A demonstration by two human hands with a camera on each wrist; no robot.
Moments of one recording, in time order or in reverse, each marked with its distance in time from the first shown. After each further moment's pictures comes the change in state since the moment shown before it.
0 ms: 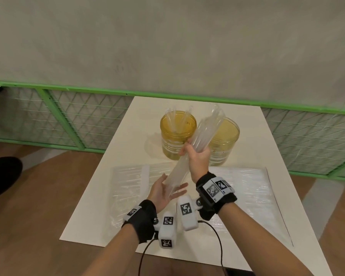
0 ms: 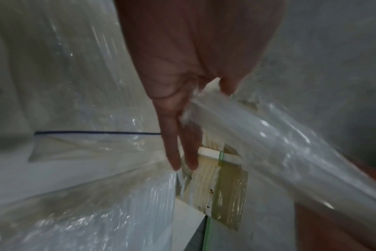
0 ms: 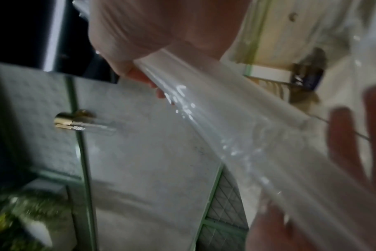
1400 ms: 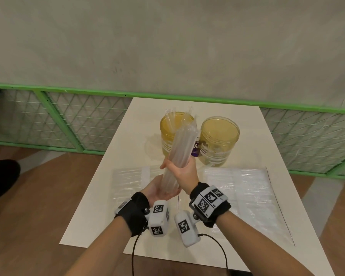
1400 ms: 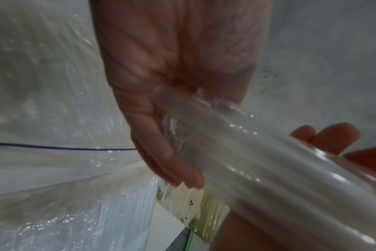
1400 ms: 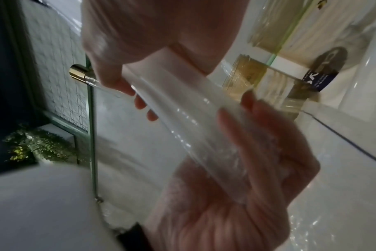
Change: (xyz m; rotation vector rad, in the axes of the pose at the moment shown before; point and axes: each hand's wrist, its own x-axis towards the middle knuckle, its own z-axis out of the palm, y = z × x) left_hand -0.004 0.030 0.010 0.082 0.026 -0.246; right_hand -0.025 0.021 0.009 -0.129 -0.302 -0.065
